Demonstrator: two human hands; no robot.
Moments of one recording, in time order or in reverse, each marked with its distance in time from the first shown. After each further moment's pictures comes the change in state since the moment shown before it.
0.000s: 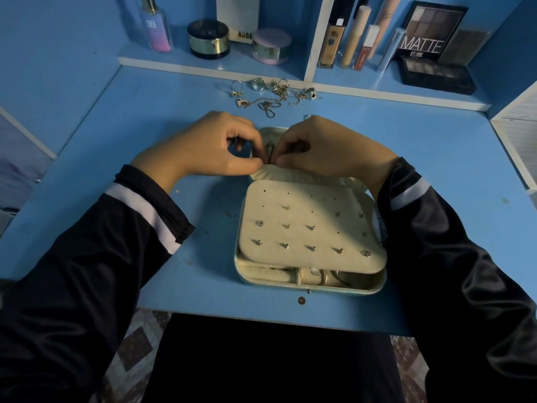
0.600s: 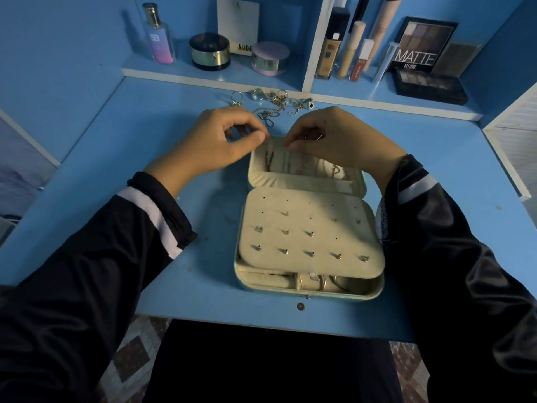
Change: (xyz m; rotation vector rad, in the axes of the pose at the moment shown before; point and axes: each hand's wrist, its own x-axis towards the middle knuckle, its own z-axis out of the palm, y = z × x) left_hand 0.013 -0.010 0.007 -0.079 0.296 0.002; right_hand 0.003 0.018 -0.016 0.035 0.176 0.016
